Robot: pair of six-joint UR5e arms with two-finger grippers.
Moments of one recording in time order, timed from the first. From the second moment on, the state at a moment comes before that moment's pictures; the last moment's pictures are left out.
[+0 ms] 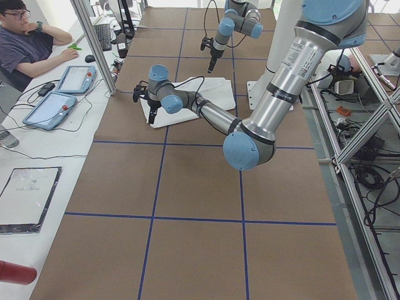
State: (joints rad) left arm -0.95 -2.08 -1.50 -2.00 -2.06 -0.90; right arm 0.38 -0.84 1.81 -1.92 1.51 1.45
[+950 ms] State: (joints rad) left arm -0.95 -2.05 -1.52 -2.00 -2.06 -0.89; right arm 0.48 -0.41 1.01 -1.55 1.45 1.33
